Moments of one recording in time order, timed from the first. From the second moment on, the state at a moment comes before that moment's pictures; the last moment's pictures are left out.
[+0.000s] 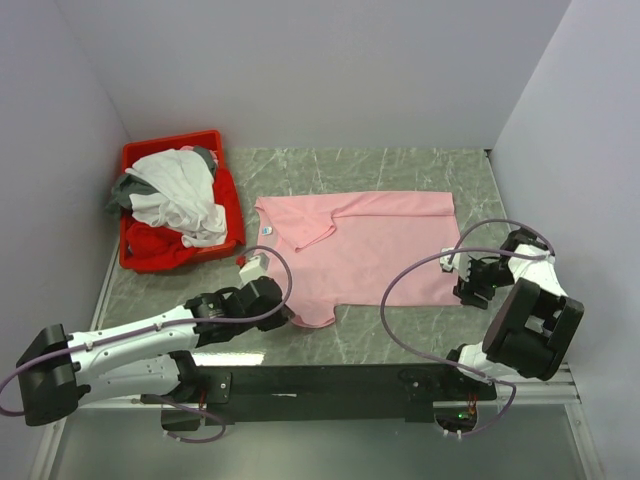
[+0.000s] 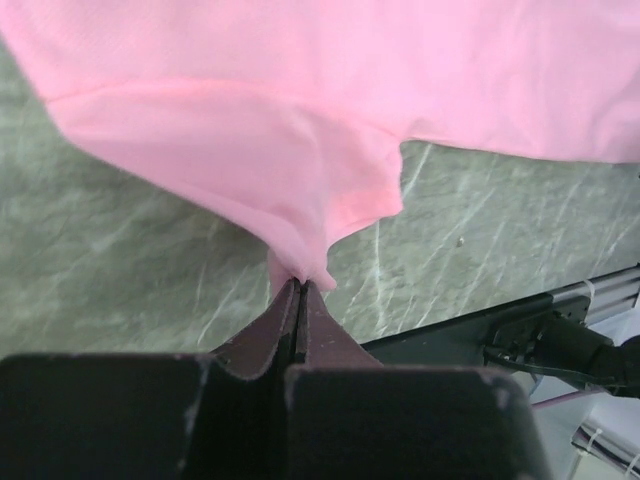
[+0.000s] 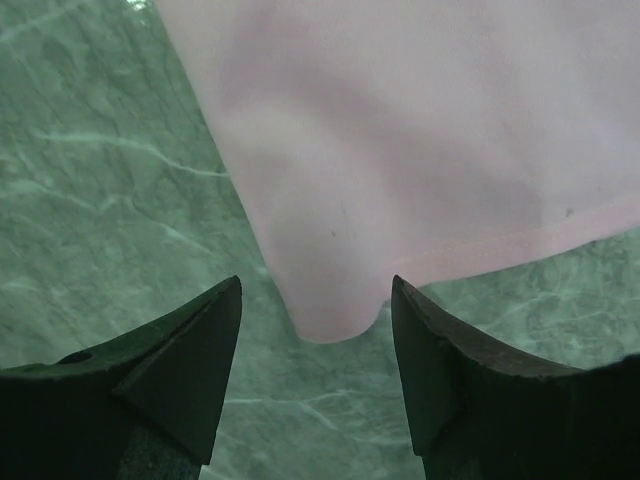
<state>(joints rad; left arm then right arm) -1.05 1.00 0.58 -0.43 -0.28 -1.24 -0.50 1.40 0.83 -1.00 -0.52 -1.79</state>
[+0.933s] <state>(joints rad) -1.04 1.02 0.54 -0.30 -0.29 -1.14 -0.47 1.46 0.76 -0.88 -0.34 -1.82</state>
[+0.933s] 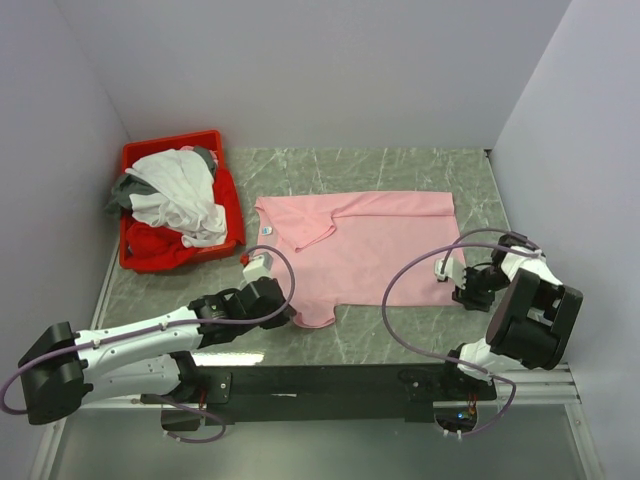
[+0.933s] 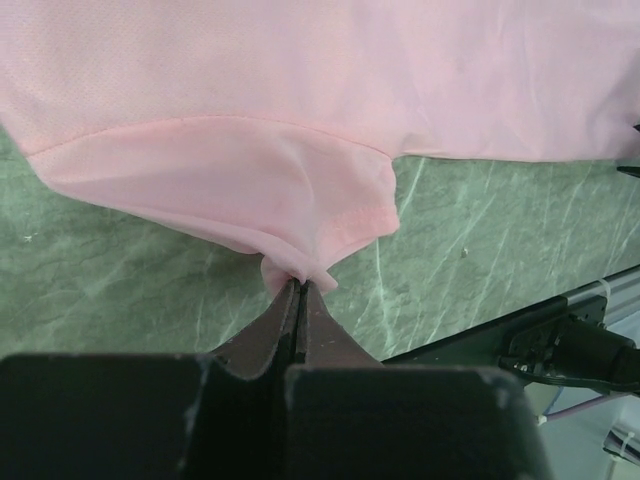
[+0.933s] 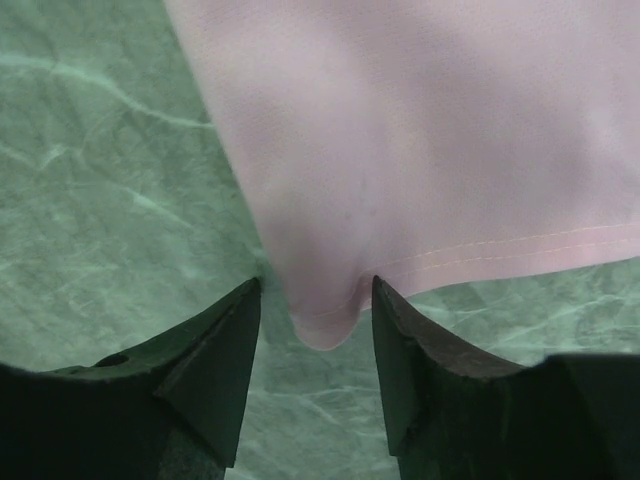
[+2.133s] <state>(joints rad) -0.97 0.98 0.47 -0.25 -0.25 -1.10 -0.41 1.42 0.72 -0.88 -0.30 -1.69</state>
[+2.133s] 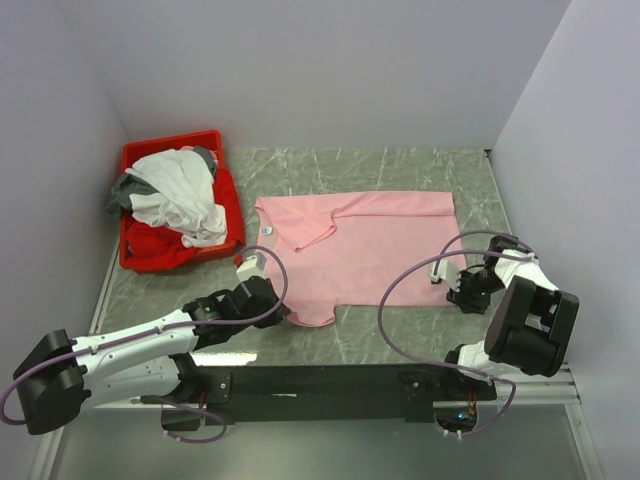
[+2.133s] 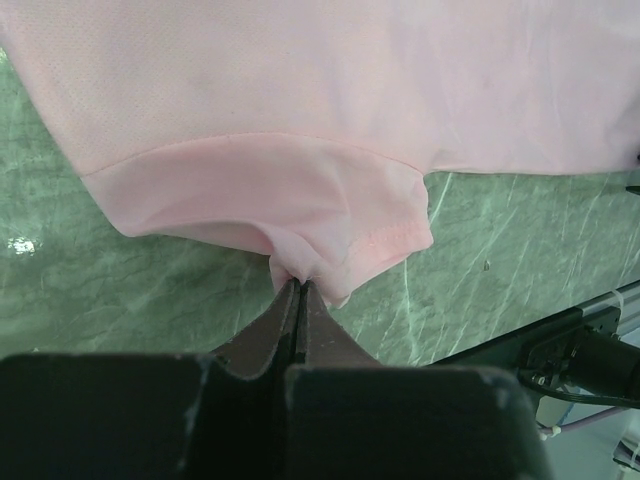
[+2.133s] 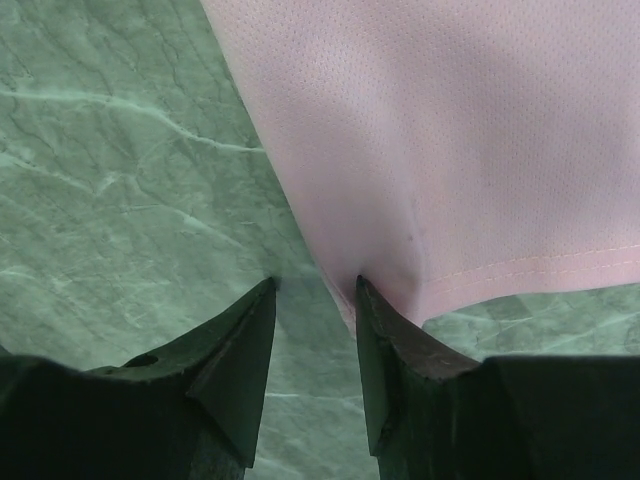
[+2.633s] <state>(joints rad) -0.97 0.98 0.47 -0.25 -0.24 -1.11 -0.41 1.42 0.72 -0.86 -0.30 -1.68</state>
